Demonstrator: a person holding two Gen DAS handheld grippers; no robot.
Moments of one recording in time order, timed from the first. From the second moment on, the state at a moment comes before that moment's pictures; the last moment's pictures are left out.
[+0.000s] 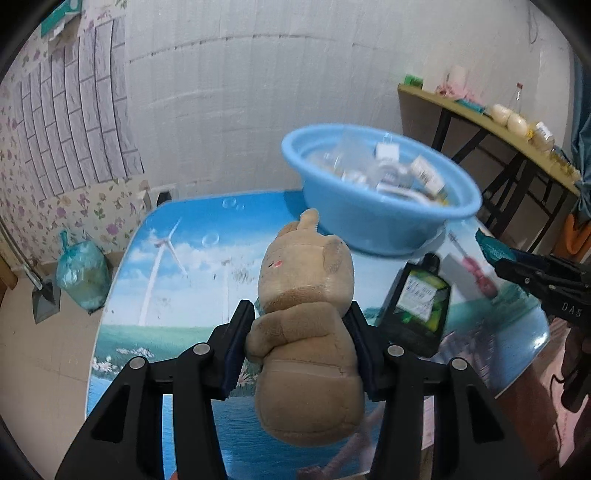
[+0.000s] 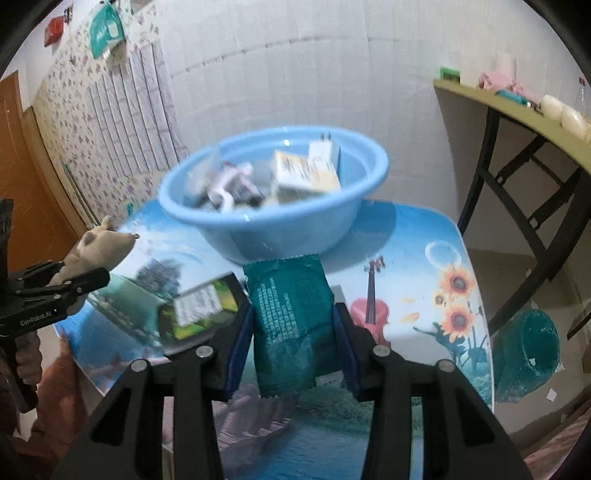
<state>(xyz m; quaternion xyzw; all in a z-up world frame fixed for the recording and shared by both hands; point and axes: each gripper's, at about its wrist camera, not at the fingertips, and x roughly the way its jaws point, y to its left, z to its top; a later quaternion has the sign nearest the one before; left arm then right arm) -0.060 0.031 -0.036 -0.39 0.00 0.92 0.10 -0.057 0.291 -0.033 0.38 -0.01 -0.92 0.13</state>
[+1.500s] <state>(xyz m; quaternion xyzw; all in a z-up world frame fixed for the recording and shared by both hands) -0.205 0.126 0.000 -0.34 0.04 0.92 0.19 -0.194 0.280 -0.005 0.33 -0.01 -0.93 0.16</state>
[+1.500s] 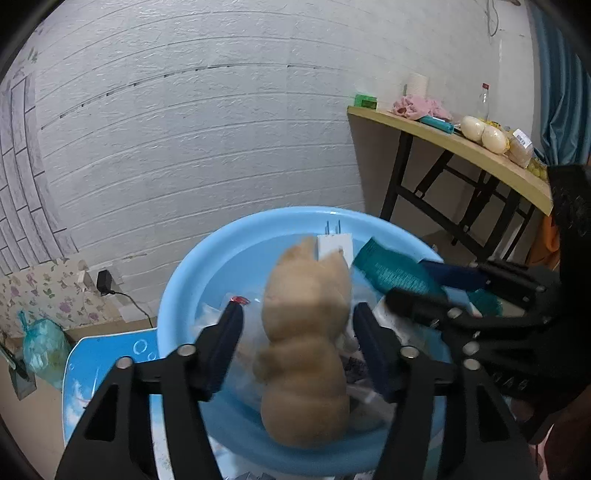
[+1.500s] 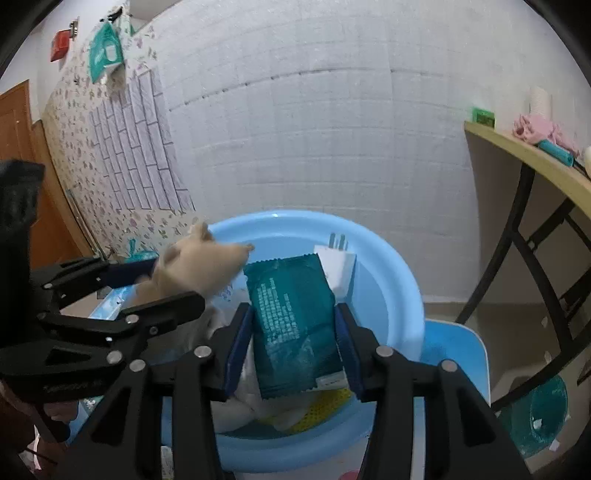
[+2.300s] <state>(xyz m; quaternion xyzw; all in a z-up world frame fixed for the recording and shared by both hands) -0.139 0.091 0.017 -0.33 0.01 0.93 0.15 -0.122 0.305 0.005 0.33 -0.05 -0.93 0.13</state>
